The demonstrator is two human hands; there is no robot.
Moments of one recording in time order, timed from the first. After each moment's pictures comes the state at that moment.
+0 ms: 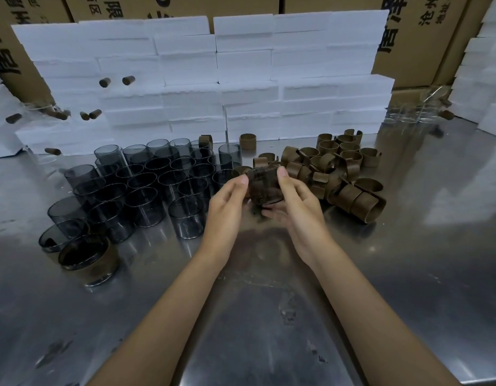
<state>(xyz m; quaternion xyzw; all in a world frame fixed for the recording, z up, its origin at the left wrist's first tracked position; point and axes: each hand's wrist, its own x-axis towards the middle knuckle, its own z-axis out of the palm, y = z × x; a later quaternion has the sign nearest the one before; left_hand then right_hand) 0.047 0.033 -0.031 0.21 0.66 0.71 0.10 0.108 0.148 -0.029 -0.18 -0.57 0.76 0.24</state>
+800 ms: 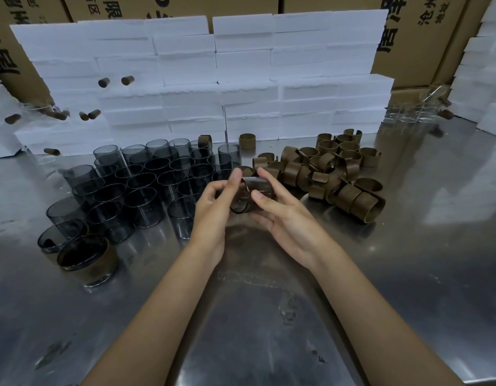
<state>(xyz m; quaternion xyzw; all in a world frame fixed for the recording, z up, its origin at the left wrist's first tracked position) 0.036 0.026 -0.031 0.12 0.60 0.78 0.15 0.111 0.146 -0.032 -0.03 -0.51 0.85 0.11</state>
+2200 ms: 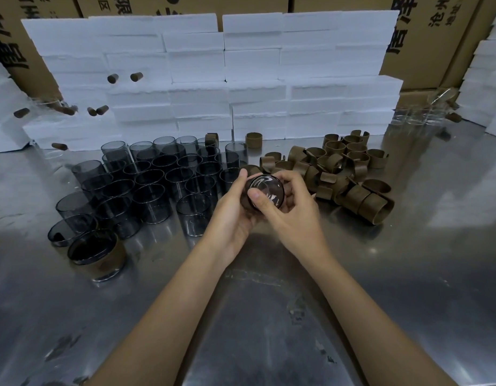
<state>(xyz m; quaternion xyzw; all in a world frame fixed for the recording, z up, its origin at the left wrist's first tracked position) 0.039 0.033 -0.025 0.10 0.49 0.81 0.29 0.108 0.133 -0.041 -0.08 -0.76 0.53 0.36</state>
